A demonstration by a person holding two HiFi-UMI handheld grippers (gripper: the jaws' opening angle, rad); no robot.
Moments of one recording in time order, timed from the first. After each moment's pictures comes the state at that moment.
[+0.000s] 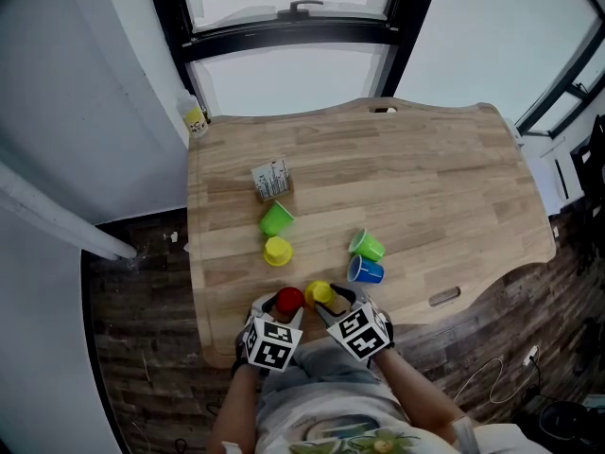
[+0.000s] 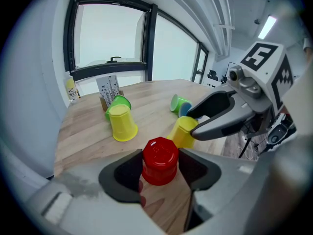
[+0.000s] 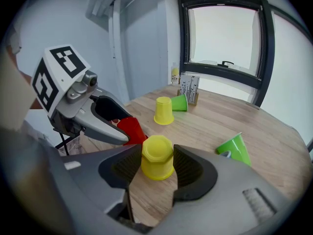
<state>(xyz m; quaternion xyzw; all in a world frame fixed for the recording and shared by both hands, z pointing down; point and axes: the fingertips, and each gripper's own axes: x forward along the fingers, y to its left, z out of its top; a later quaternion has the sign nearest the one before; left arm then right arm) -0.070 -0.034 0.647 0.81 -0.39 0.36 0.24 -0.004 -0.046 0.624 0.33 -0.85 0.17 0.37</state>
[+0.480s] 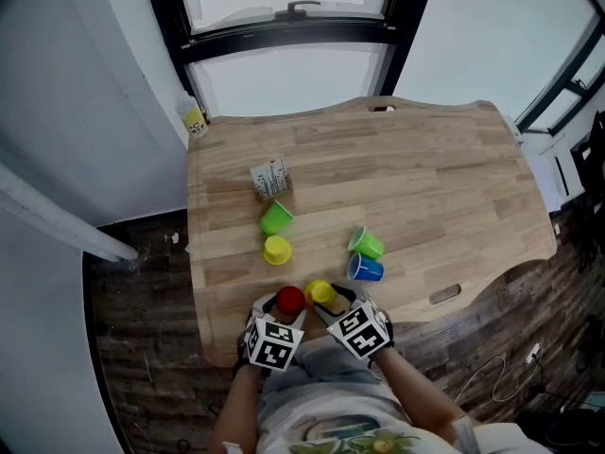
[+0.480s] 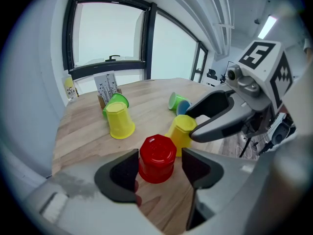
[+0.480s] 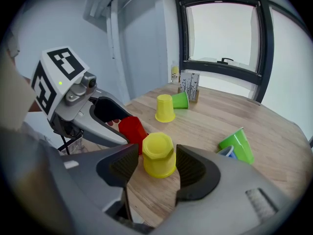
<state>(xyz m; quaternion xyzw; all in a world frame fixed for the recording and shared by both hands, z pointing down) -0.066 -0.026 0.651 0.81 -0.39 0.36 0.25 -0.004 -0.040 0.628 0.32 -0.85 0.18 0.37</state>
